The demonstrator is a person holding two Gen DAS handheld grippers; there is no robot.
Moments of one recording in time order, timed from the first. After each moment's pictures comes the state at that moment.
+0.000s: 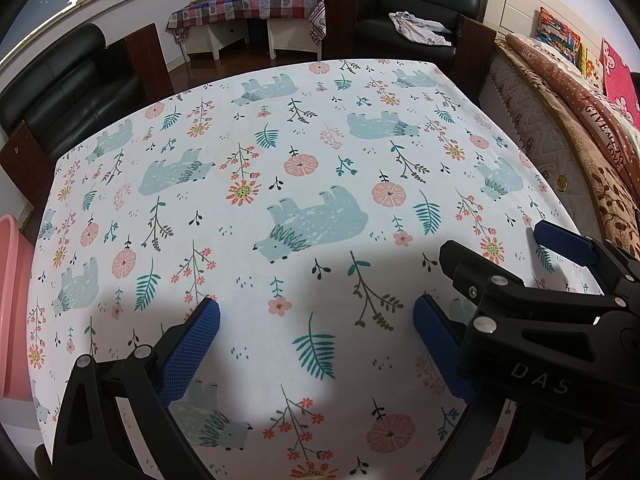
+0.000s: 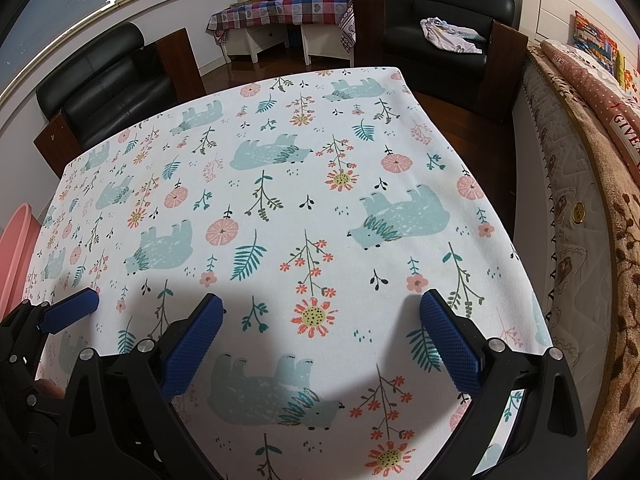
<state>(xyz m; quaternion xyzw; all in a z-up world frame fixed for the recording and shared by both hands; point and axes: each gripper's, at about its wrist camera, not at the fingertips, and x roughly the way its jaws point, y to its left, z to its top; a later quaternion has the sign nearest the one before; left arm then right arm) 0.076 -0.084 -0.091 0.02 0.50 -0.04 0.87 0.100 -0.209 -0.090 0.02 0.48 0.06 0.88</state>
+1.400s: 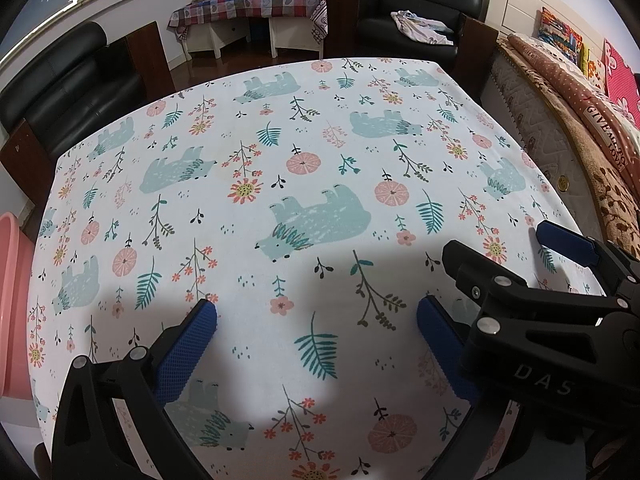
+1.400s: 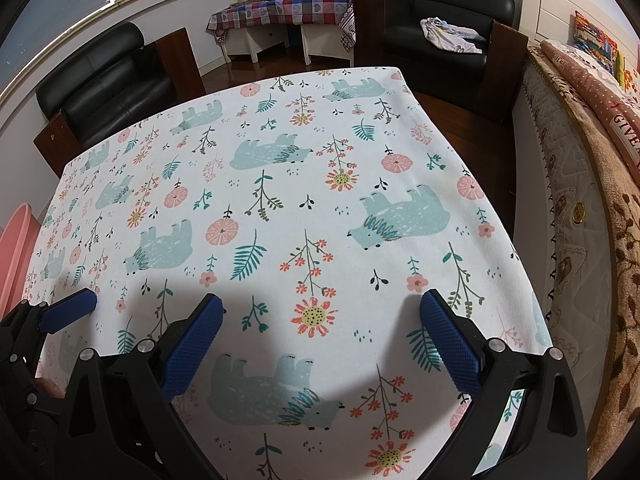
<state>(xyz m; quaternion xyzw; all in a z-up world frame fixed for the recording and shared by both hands) 0.079 -0.083 -0.094 0.02 0.50 -0.04 0.87 0.100 -0.209 -0.090 0.02 0.48 0.06 0.87</state>
